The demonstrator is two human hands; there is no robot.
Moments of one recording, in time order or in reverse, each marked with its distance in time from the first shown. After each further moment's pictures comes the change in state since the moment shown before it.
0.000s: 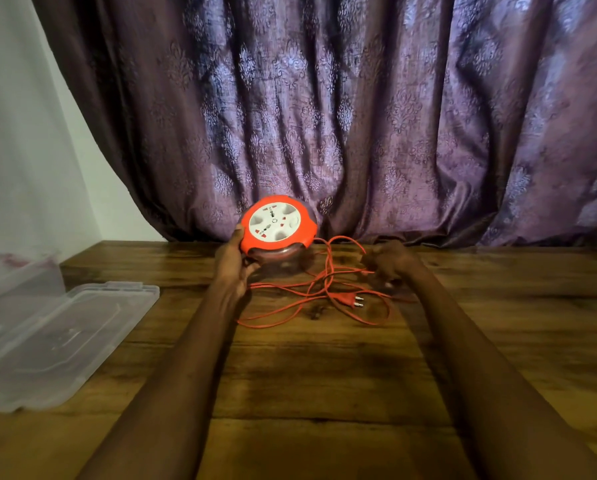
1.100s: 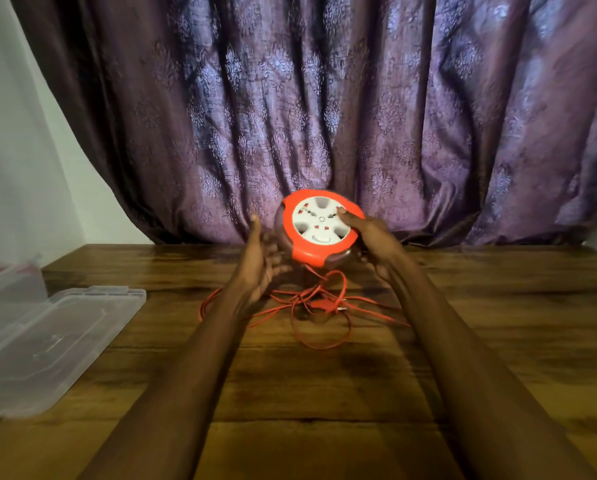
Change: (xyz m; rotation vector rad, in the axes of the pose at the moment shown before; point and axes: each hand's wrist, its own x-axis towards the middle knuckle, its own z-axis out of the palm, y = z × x) left_hand -0.036 -0.013 0.039 0.177 -0.402 -0.051; right_hand -0.019 -0.042 0.004 0.733 -0.023 -0.134
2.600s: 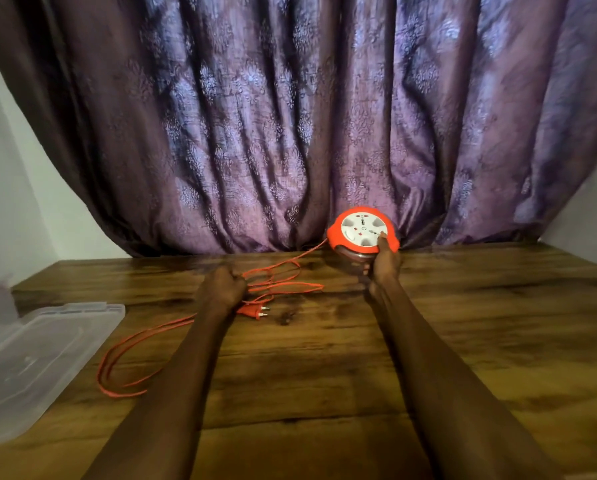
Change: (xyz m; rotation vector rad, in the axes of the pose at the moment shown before) left_hand 0.002 -0.025 -0.046 1.277 0.455 0.097; right_hand 0.022 0.058 -0.046 0.498 0.591 0.085
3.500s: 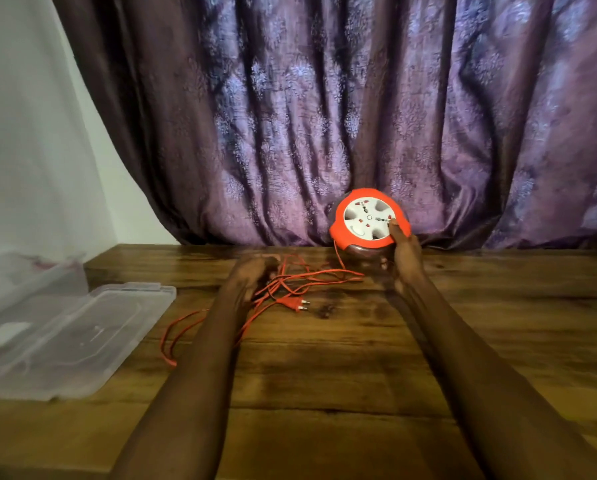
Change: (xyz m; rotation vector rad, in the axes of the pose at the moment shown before) left_hand 0.011 0.003 -0.017 -0.974 -0.378 -0.292; right_hand -0.031 -0.004 0.030 -0.050 -0.258 -0.100
